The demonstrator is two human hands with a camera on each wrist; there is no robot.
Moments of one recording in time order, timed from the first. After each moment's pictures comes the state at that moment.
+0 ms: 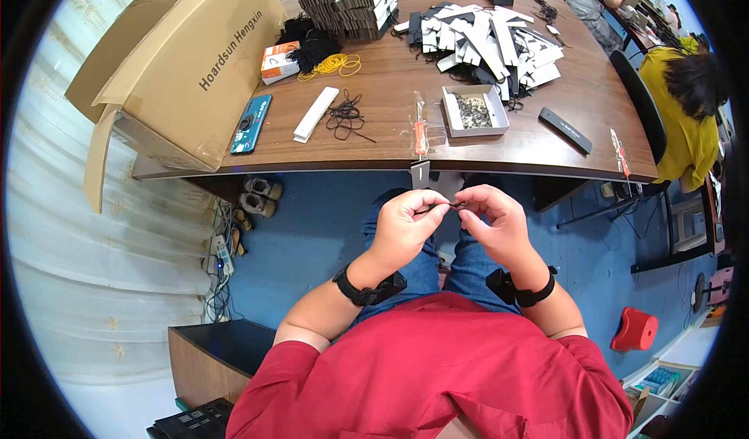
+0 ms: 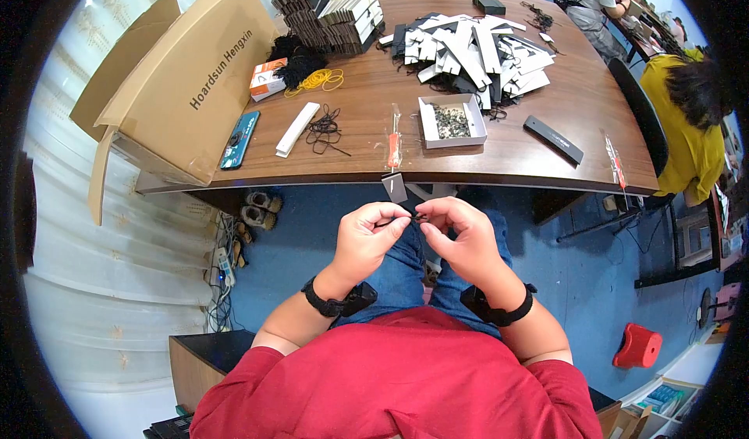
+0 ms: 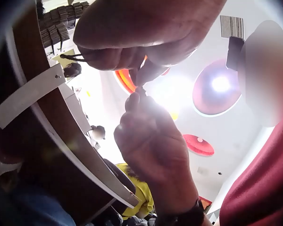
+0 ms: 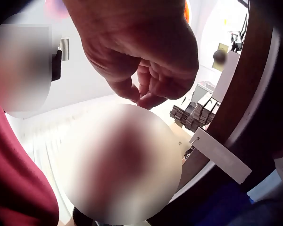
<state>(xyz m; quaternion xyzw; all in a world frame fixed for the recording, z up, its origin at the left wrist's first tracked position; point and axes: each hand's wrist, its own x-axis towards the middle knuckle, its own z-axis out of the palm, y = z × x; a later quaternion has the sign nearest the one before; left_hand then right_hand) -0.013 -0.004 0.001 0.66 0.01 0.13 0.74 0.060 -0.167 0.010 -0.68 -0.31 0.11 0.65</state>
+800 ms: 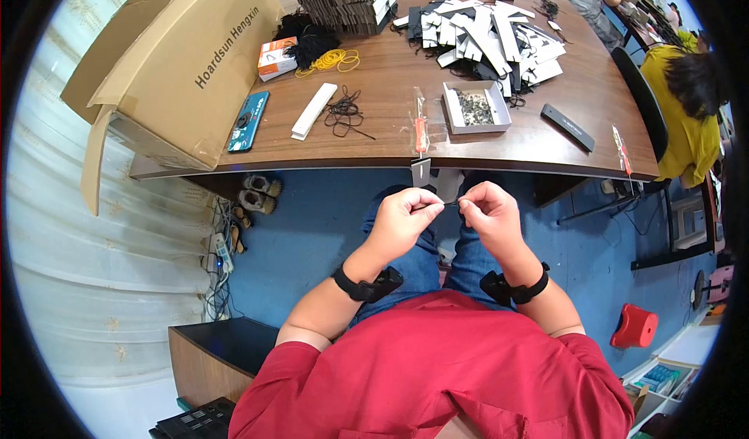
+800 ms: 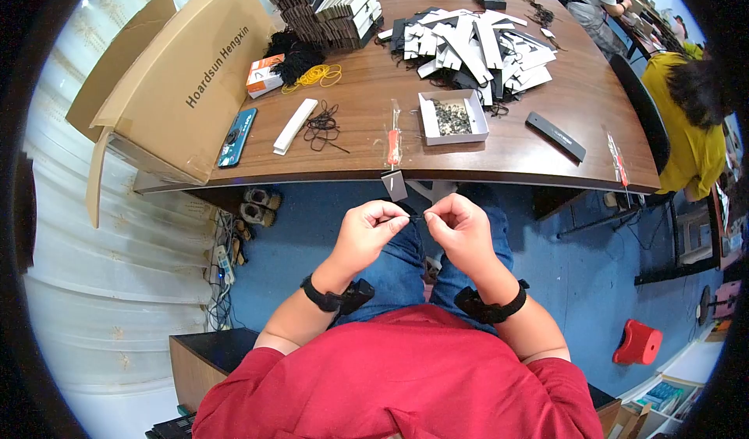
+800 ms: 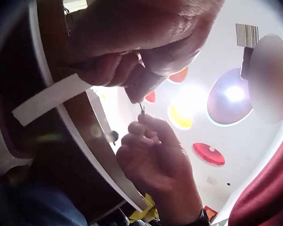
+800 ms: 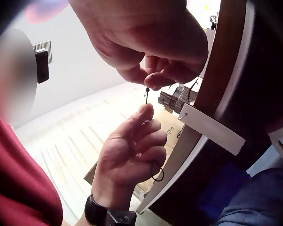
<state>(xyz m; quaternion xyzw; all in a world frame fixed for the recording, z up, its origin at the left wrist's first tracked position) -0.004 0.014 -0.028 0.71 0.04 0.07 0.70 0.067 -0.158 -0.021 -0.64 -0.22 0.15 0.72</state>
